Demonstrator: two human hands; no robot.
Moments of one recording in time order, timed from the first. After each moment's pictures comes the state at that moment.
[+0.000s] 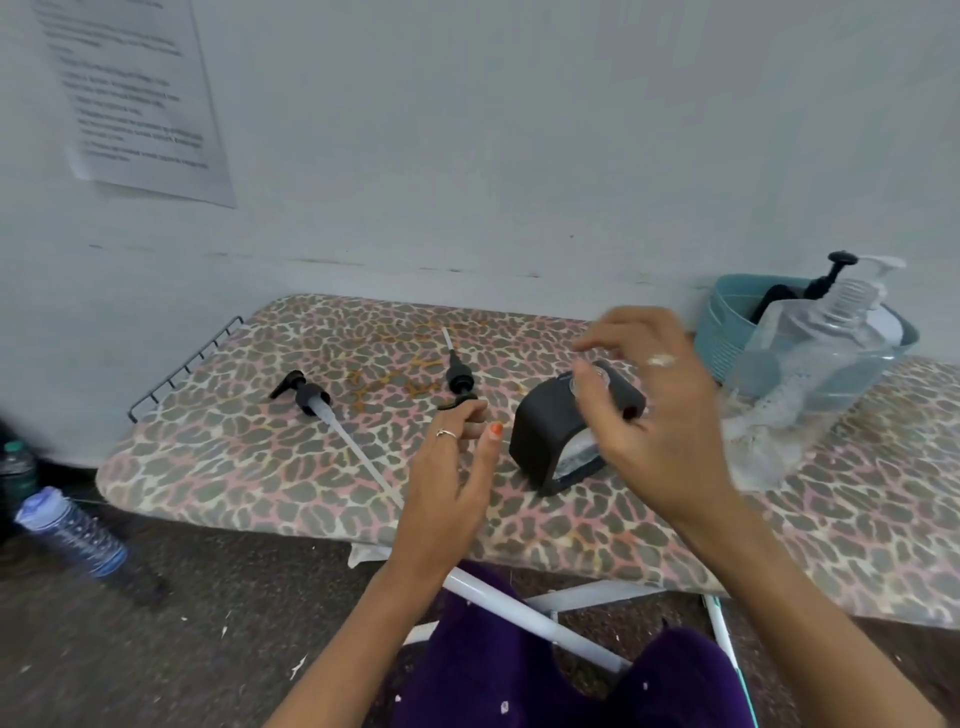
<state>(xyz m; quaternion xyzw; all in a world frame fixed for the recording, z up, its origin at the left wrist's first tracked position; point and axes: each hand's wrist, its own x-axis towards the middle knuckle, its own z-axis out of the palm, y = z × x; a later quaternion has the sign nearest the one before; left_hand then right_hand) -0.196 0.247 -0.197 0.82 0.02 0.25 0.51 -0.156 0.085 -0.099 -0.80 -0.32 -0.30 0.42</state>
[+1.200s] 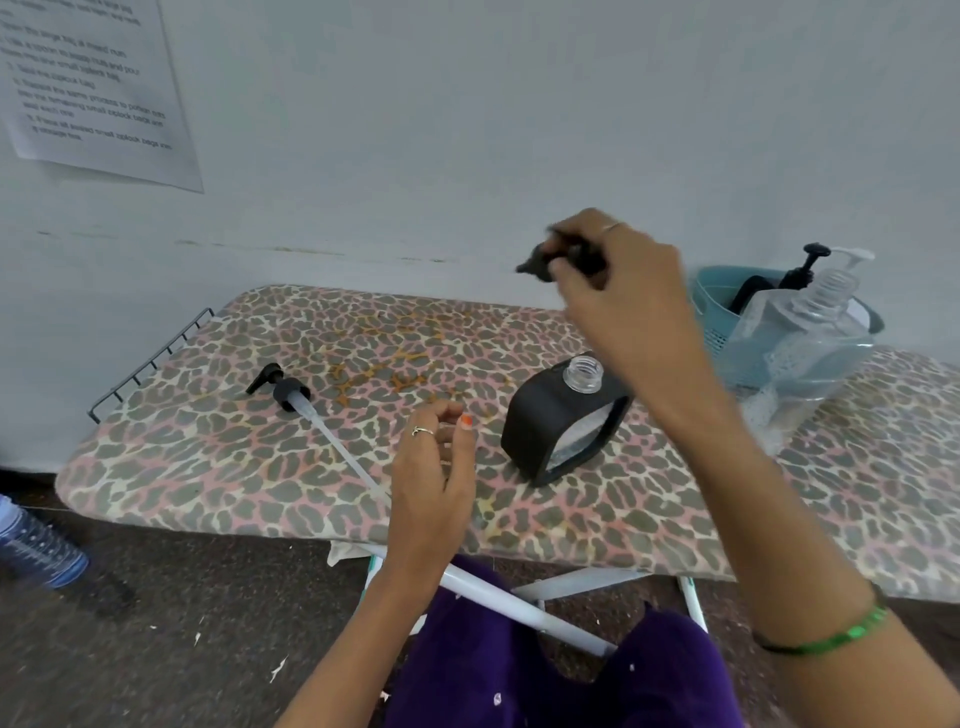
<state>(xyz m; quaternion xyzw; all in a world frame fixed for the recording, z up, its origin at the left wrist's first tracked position) -0.192 0.247 -0.206 0.79 0.05 0.29 0.54 -0.121 0.117 -0.047 -0.85 -0.22 -0.22 0.43</state>
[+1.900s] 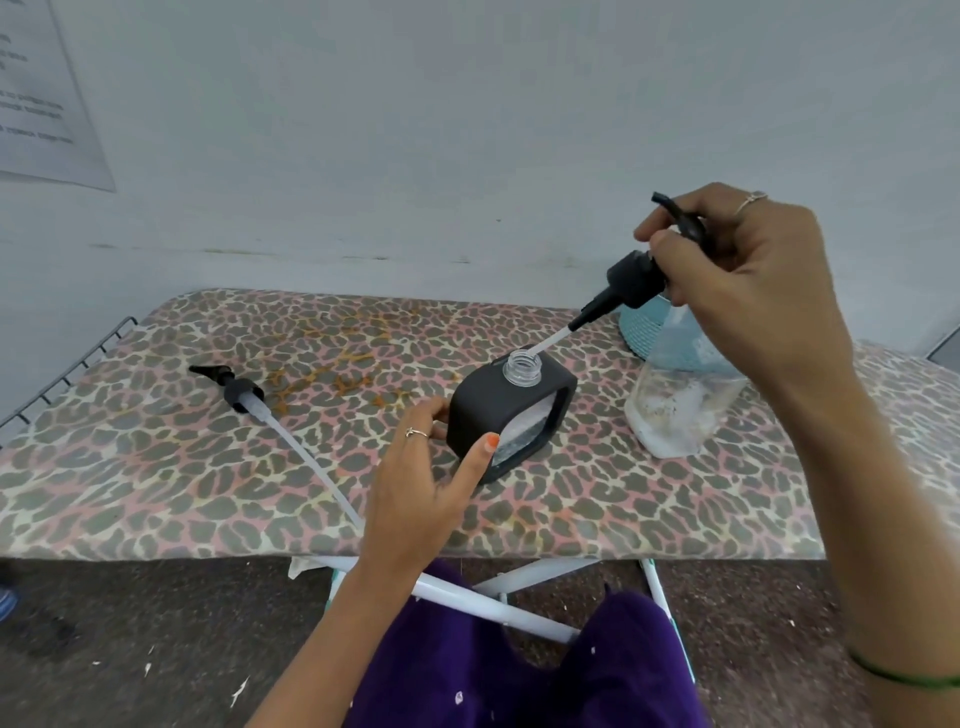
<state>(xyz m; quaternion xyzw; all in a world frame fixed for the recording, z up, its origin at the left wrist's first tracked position) -0.186 0.227 -0.202 0.84 -0.01 0.25 0.48 -0.138 0.021 -0.027 -0.83 -0.22 -0.27 0.44</state>
